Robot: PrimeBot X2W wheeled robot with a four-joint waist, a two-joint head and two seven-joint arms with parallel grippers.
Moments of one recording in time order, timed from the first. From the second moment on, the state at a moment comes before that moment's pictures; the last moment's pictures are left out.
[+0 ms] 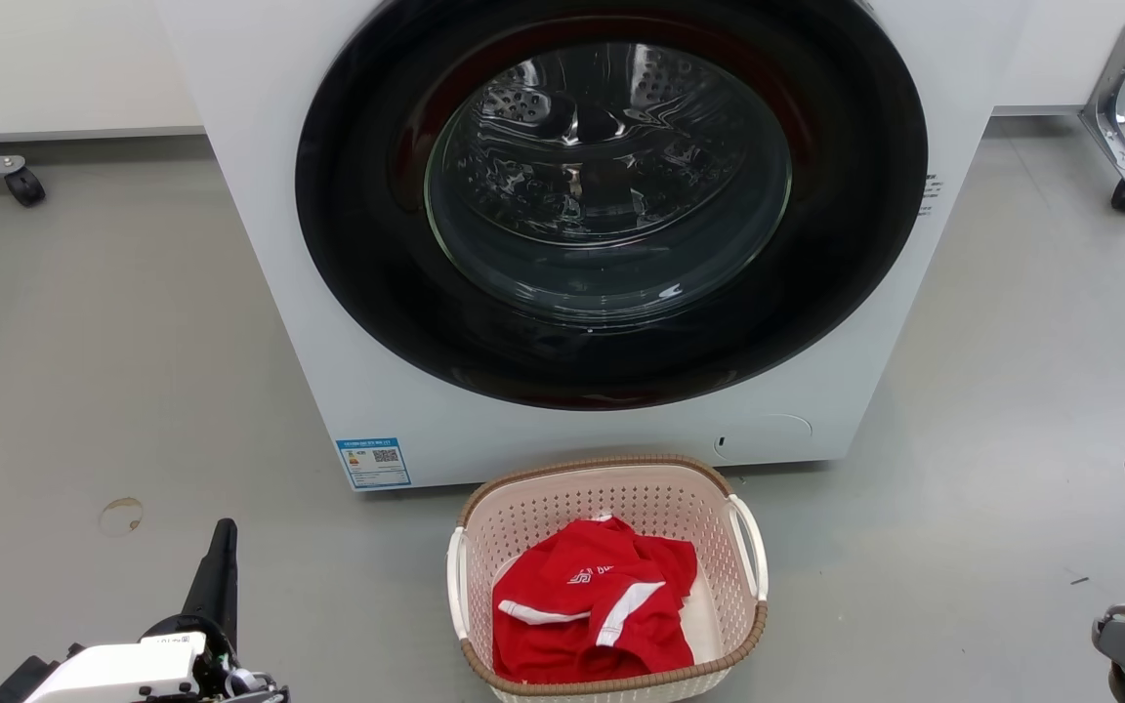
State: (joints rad) left arm -0.06 0.05 0.07 0.27 -1.62 -0.12 0.10; right arm -0.06 -0.03 -0.12 0.27 1.61 0.13 0.11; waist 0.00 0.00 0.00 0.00
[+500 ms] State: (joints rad) left arm -0.06 0.05 0.08 0.27 -1.62 -0.12 0.10; right arm -0.06 -0.03 -0.12 0.27 1.61 0.13 0.11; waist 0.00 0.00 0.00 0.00
